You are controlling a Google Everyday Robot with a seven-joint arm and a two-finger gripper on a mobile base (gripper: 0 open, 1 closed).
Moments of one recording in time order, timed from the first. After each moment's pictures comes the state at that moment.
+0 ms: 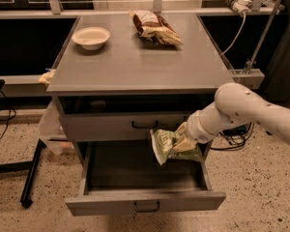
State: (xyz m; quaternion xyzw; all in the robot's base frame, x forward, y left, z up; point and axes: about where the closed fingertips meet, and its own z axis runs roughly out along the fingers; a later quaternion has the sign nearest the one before) arm 0.569 -0.127 0.646 -0.64 0.72 0.14 0.25
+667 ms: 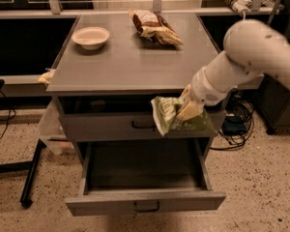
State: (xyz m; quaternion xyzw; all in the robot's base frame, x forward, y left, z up) arm 0.575 -0.128 0.788 -0.64 0.72 0.10 0.24
